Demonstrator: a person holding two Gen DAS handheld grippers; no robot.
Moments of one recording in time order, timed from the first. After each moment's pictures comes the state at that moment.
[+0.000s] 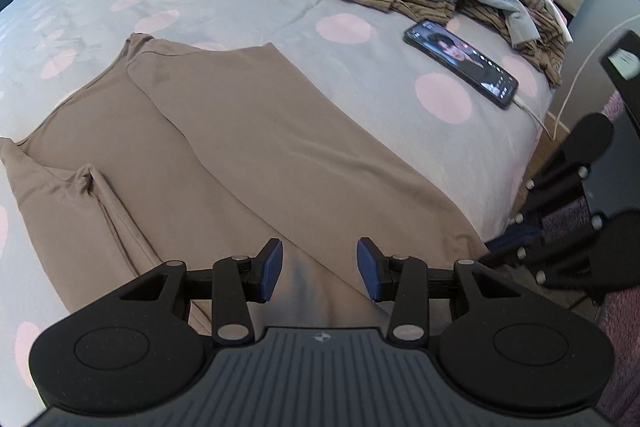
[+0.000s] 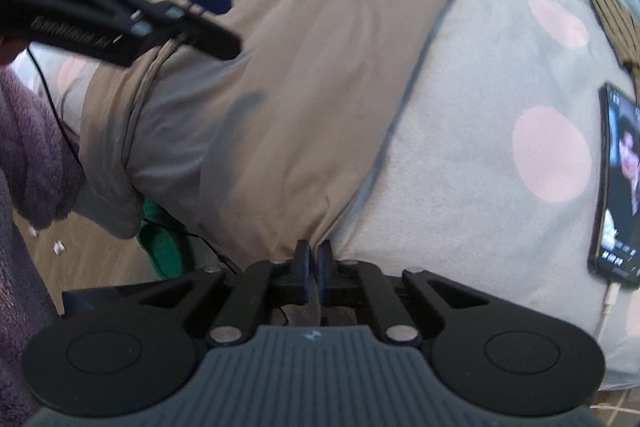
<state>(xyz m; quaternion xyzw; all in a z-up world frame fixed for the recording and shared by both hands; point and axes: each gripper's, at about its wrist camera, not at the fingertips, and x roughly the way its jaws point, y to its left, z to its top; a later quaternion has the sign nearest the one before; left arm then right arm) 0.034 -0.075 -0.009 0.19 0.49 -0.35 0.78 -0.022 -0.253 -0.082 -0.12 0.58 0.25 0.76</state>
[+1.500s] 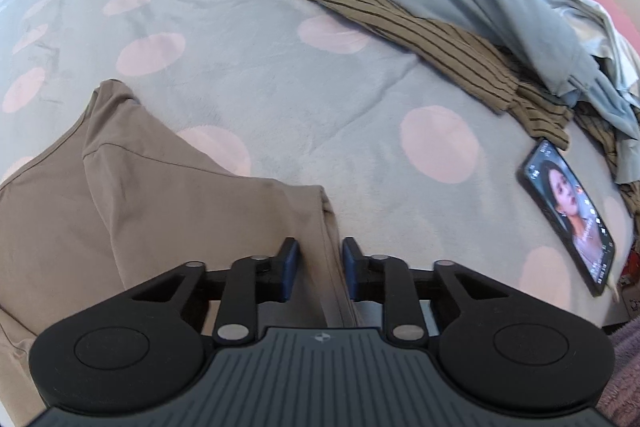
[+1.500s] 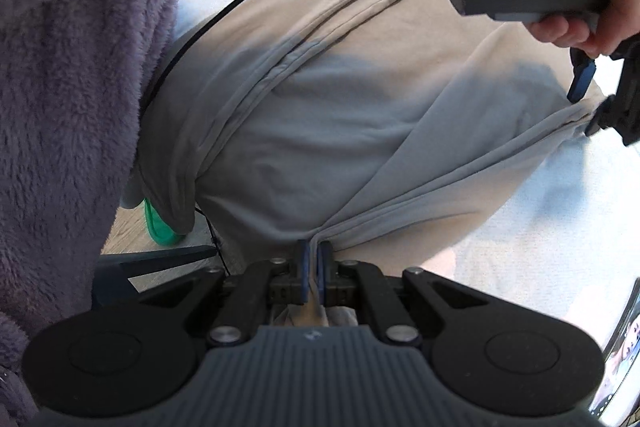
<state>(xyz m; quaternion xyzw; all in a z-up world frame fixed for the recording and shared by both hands) 0.186 -0.172 -0.055 0.13 0.52 -0.29 0.80 -0.029 -0.163 -0.060 -0.26 0.54 0.36 0.72</state>
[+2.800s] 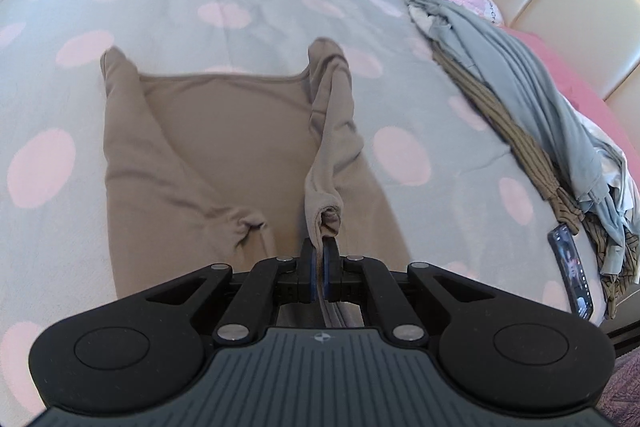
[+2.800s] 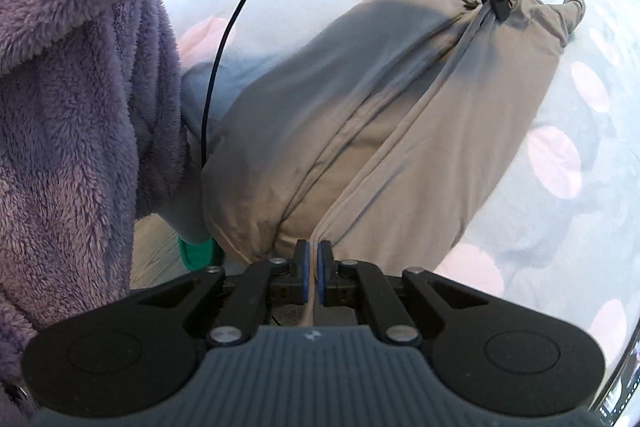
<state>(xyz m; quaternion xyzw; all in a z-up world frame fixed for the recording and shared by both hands) 0.170 0.020 -0.034 -0.07 0.50 -0.20 0.84 -0.054 -0.125 -0.048 -0.22 0.52 0.38 0.73</state>
